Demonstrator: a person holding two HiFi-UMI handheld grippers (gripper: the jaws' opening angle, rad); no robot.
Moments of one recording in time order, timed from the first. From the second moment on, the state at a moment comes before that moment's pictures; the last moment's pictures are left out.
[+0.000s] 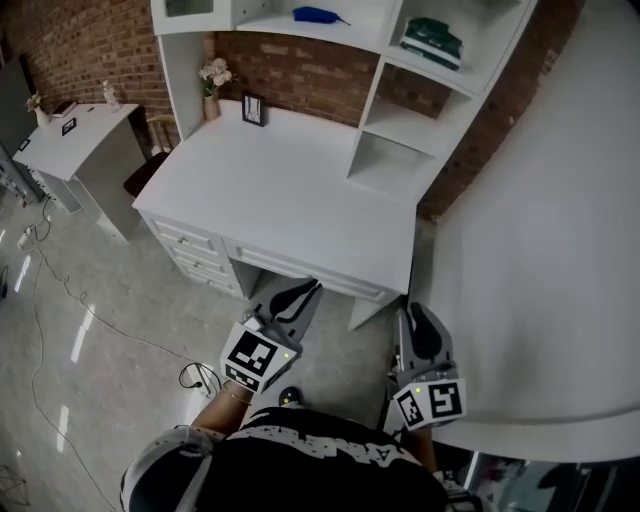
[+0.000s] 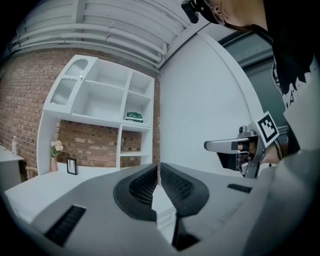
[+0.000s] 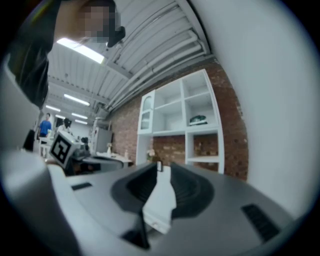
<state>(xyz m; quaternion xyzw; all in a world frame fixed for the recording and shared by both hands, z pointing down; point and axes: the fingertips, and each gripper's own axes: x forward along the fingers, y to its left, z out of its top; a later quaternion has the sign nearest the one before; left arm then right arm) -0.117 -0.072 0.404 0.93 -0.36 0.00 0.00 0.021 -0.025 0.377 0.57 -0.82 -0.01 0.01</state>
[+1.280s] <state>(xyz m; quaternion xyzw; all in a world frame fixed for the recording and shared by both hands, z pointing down) -0.139 -0.191 0.386 0.90 -0.44 0.00 -0.03 0.056 -0.186 0.357 0.55 -0.83 -0.04 -0.03</state>
